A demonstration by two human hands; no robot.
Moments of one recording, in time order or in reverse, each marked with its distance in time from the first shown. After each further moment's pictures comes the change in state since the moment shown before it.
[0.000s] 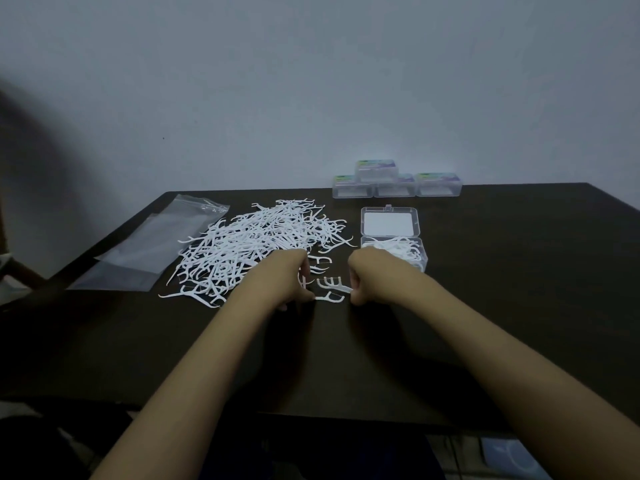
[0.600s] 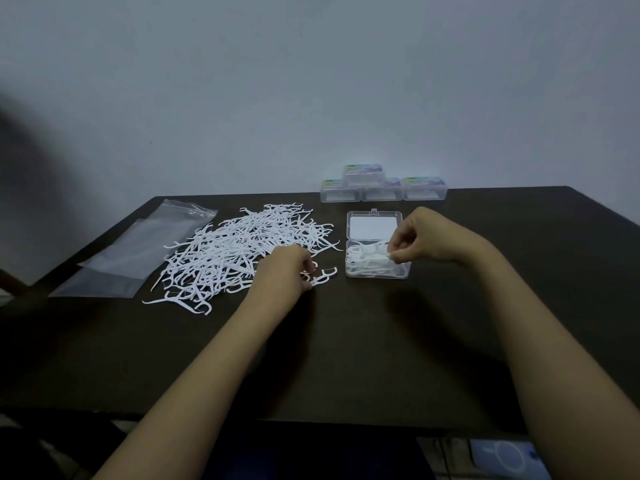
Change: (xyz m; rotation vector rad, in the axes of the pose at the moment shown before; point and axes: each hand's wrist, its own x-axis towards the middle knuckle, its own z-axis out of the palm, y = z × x) left_hand 0.020 0.015 0.020 0.036 0.275 0.099; right_hand -0.014 0.091 -0.035 0.448 0.142 0.071
